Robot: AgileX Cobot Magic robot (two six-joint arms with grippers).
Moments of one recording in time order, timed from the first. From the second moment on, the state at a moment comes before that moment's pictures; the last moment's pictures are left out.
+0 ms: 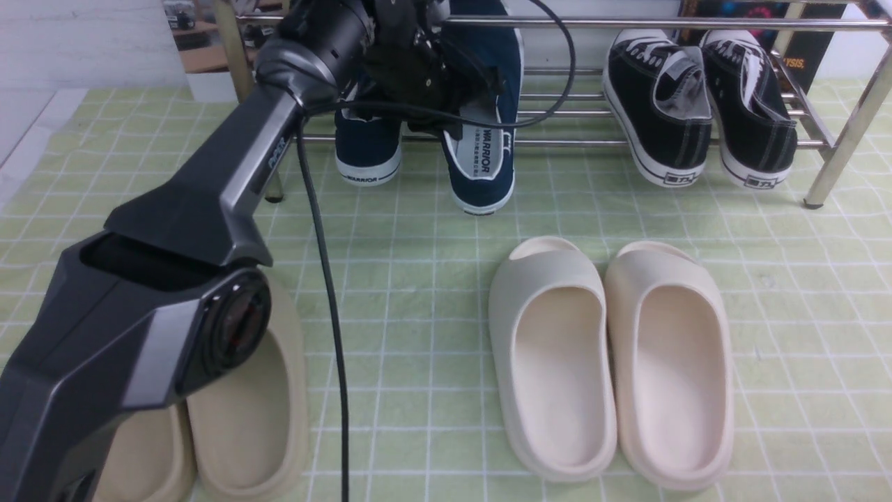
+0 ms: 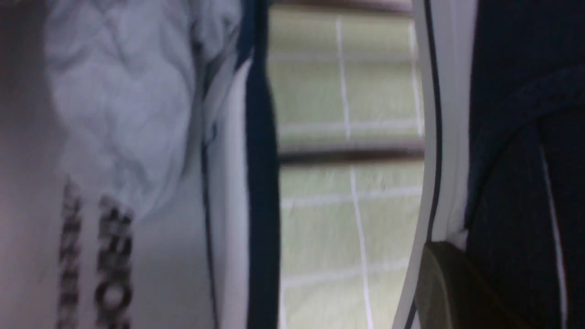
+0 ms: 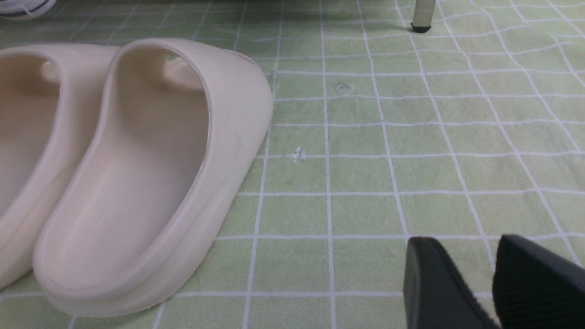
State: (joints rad) right arm -0.02 -0.01 0.02 0.08 0.38 -0.01; left arm -0.37 2.54 -2.67 -0.16 1.08 -0.32
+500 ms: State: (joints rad) right arm -0.02 -0.01 0.02 0.08 0.38 -0.01; left arm -0.37 2.53 -2.68 -0.18 1.02 -0.38
